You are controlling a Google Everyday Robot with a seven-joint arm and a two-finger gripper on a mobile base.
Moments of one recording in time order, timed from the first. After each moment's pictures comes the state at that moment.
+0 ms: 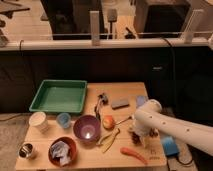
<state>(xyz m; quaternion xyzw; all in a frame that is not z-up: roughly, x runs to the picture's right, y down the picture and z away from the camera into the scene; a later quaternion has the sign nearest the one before) 0.181 0.268 0.819 -0.32 -0.14 -0.30 0.89</state>
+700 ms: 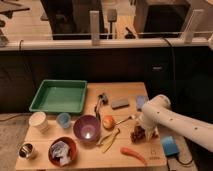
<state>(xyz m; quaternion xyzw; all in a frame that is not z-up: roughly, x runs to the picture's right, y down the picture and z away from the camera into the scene) 0.217 0.231 0.819 -0.29 -0.12 -0.29 0.91</state>
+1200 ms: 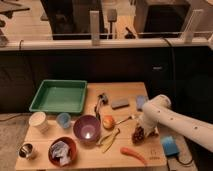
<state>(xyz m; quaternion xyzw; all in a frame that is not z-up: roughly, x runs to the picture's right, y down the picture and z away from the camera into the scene) 0.213 0.234 0.822 -0.30 -0.14 -0.29 0.90</state>
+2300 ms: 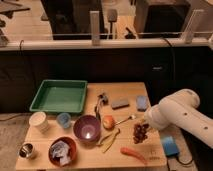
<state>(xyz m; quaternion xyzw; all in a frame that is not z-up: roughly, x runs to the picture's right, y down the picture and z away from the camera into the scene) 0.190 0.159 0.659 -0.17 -0.16 -0.33 0.92</state>
